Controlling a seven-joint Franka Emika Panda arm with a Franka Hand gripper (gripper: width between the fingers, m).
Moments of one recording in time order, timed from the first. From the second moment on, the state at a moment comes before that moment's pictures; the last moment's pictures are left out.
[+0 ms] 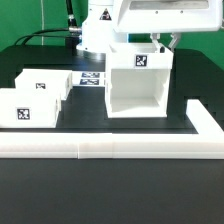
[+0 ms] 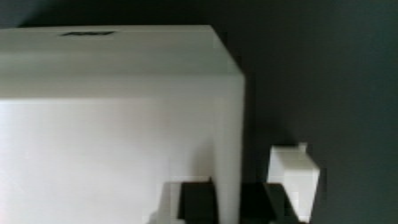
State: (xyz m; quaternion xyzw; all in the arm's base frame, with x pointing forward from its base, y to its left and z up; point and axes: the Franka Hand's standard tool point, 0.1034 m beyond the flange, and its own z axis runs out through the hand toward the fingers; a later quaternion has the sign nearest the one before) arm 0.493 0.093 0.099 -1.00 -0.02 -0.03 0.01
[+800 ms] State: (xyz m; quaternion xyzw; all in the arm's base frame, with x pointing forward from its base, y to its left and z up) arm 0.583 0.089 0.100 -0.99 -0.01 -0.10 0.02
